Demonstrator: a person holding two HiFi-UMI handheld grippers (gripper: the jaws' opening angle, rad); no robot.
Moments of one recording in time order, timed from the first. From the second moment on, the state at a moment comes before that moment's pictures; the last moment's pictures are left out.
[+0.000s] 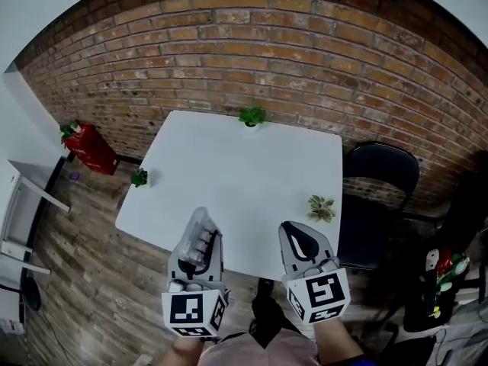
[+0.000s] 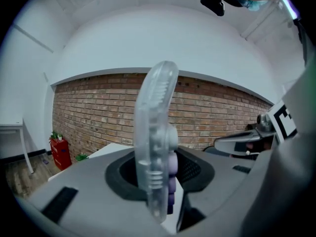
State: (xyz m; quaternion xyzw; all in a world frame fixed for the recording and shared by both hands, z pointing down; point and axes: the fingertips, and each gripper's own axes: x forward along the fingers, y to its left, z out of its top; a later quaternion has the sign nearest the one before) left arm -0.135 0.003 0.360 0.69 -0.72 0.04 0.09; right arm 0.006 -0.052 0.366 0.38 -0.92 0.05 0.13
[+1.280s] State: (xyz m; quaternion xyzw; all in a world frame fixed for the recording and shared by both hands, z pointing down) left arm -0.203 -0.212 0.429 0.77 -0.61 0.12 0.16; right arm -0.075 -0.237 0.393 0.45 -0.87 0.10 0.16
